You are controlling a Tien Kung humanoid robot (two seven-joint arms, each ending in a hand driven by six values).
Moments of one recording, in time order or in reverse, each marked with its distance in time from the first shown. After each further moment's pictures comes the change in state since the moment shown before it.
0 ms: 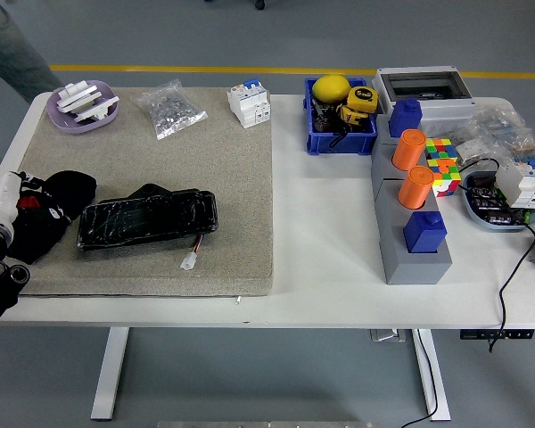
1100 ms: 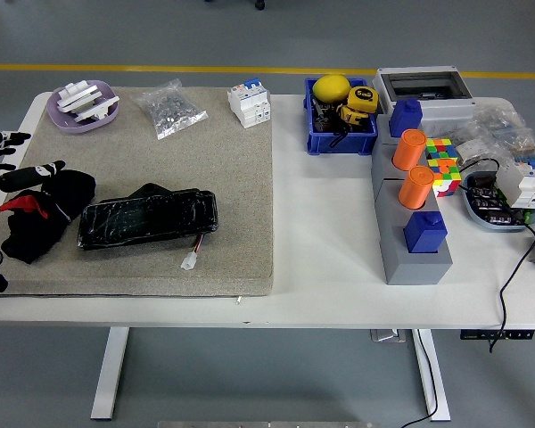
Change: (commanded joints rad) left arm 0.067 0.009 -0.144 -0.174 -0.250 0.113 -0.219; right arm -0.005 -0.001 0.008 0.000 -0.004 -0.001 -0.002
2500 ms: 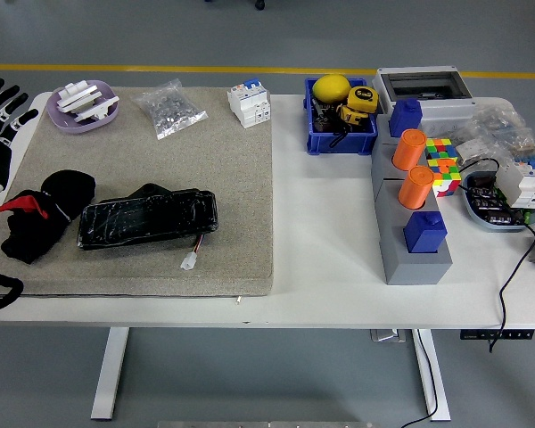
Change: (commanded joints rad) left arm 0.059 -0.072 -0.143 -0.001 -0.949 -0.326 -0.493; right arm -0.009 0.007 0.009 0.000 -0.012 0.000 -0.010
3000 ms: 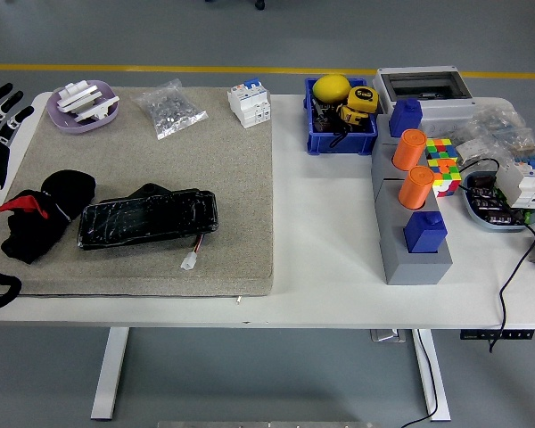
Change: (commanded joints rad) left arm 0.005 0.002 -0.002 -0.017 -0.064 0.002 0.006; right arm -0.001 0.003 0.003 0.000 0.001 0.000 -0.001
